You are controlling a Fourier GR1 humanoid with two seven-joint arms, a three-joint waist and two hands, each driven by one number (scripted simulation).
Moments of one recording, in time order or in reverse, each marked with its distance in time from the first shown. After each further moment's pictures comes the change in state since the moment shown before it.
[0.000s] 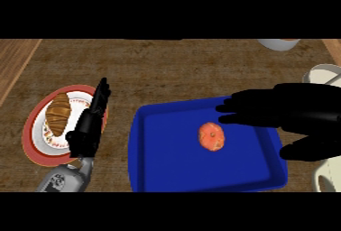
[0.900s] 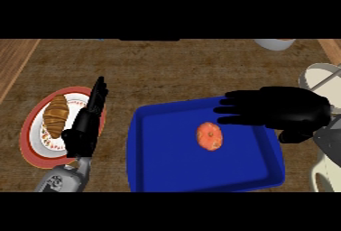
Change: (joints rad) left arm 0.014 -0.024 0.044 -0.030 -0.045 -0.030 0.040; right arm -0.007 -0.097 0.249 0.261 0.362 -0.519 -0.468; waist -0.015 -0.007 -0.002
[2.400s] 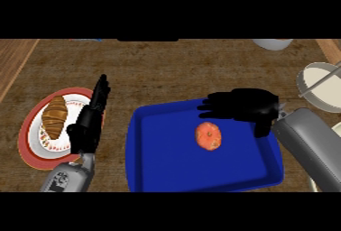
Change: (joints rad) left arm -0.007 -0.099 0.092 0.026 -0.097 -0.084 0.014; right arm -0.036 0.258 0.002 0.324 0.236 -0.070 -0.071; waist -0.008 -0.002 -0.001
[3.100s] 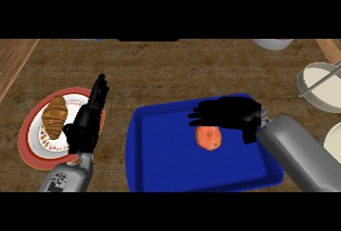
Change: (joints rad) left arm 0.007 -0.024 0.038 -0.016 -0.028 -0.039 0.014; right arm 0.023 0.094 0.022 0.029 0.086 0.011 0.034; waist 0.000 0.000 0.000
